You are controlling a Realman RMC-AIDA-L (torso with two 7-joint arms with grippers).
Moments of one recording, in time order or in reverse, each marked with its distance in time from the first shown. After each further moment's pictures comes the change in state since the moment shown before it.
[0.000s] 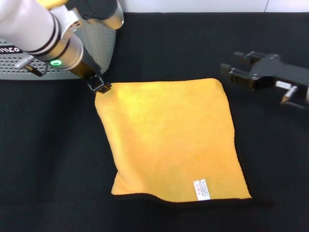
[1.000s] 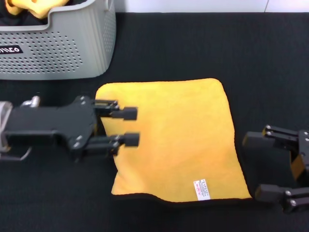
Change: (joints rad) left arm 0.318 0.081 -0.461 -0.436 -1.170 0.551 0.900; right arm -0.202 -0.022 0.114 -0.072 -0.201 -0.905 -0.040
